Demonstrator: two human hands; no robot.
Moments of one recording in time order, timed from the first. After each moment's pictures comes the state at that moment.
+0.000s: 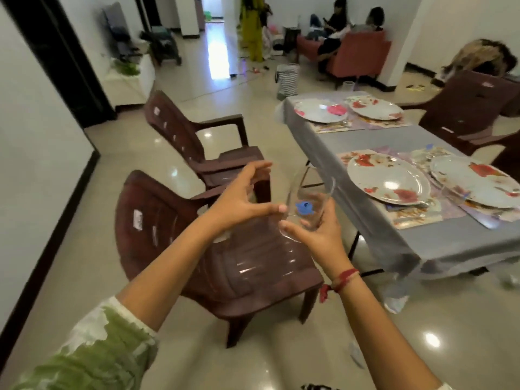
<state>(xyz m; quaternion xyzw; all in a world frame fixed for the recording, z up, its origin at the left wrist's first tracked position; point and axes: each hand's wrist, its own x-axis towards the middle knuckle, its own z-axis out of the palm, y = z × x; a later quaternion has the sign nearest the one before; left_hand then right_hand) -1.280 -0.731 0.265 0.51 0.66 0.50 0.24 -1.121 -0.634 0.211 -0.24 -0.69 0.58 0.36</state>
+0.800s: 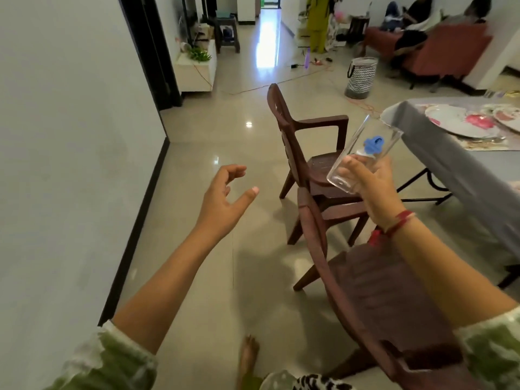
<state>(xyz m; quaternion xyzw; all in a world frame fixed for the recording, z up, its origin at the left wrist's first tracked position) -1.704 -0.997 0.211 0.34 0.74 0.57 0.07 -1.563 -0.766 0.230 -0.23 -0.67 0.62 0.35</state>
